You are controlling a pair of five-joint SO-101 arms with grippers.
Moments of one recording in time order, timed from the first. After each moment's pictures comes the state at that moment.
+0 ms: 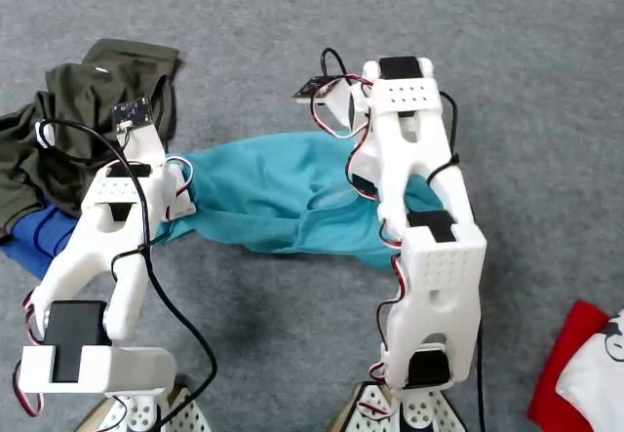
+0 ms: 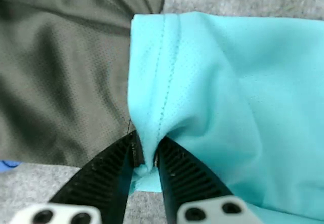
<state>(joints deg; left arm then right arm) -5.0 -5.3 40.2 43.4 6.8 -8.9 35.4 -26.2 101.1 41.6</state>
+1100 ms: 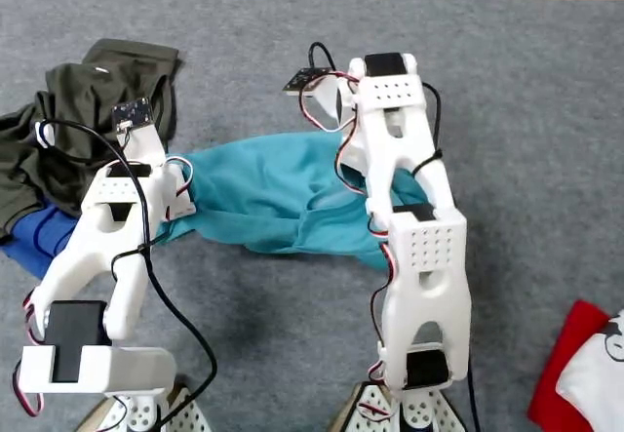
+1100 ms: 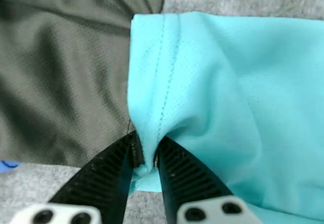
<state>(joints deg) -5.0 -5.3 40.2 43.4 6.8 -10.7 46.5 -41.4 100.8 40.7</state>
